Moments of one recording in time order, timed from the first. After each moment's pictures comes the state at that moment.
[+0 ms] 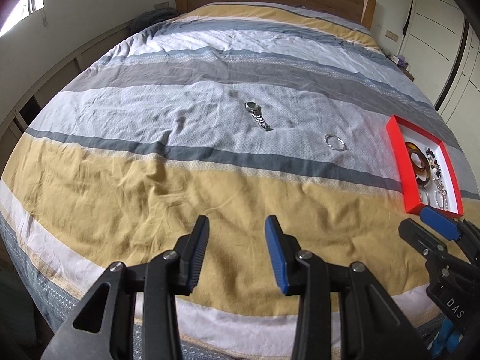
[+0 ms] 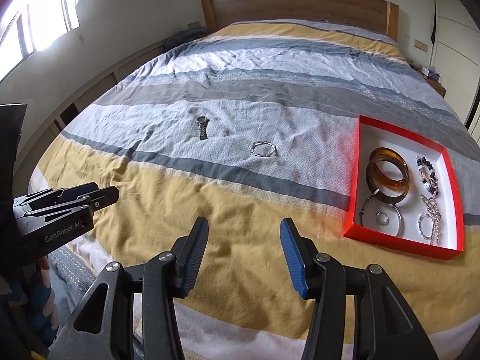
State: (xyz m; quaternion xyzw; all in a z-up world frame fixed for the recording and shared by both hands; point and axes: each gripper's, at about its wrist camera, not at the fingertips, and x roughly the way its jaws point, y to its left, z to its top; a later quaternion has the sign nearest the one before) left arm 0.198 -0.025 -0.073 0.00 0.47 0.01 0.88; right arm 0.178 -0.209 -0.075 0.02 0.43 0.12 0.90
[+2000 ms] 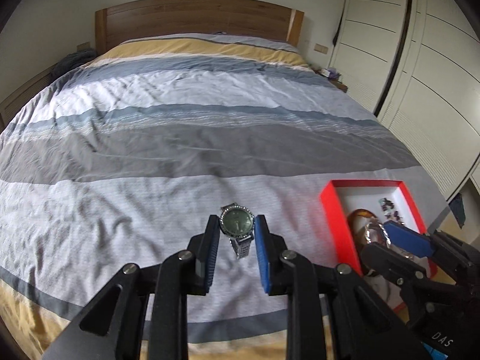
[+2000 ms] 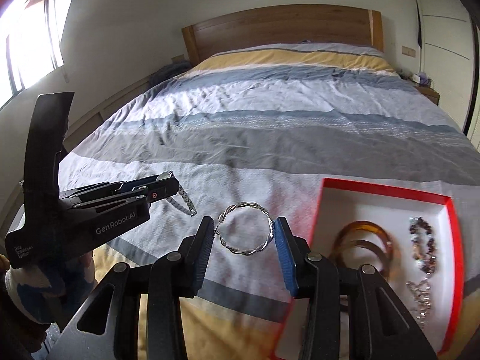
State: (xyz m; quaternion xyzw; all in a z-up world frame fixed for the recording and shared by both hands) left arm 0.346 -0.168 -0.068 0.01 0.39 -0.18 0.90; right arm 0.289 -0.304 -0.073 0.06 0.36 0.10 0.93
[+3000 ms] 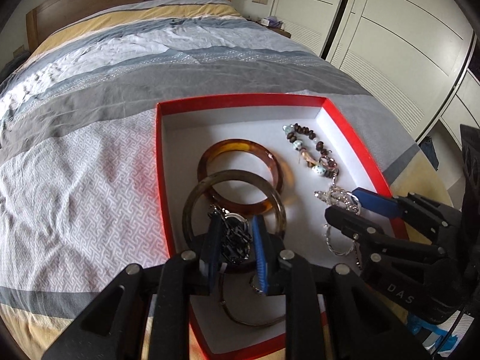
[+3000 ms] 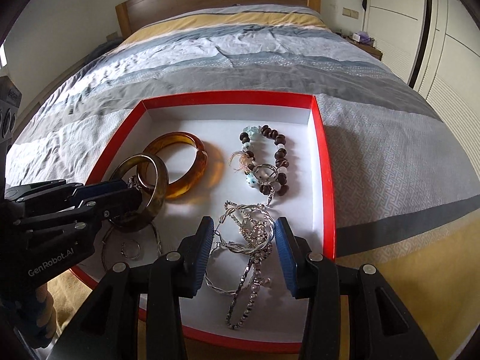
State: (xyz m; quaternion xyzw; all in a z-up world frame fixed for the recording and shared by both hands) left arm 0.301 -0.324 -0.131 0.06 0.46 -0.29 0.84; right arm 0.255 -0.456 -0.146 0.05 0.44 -0.03 0.89
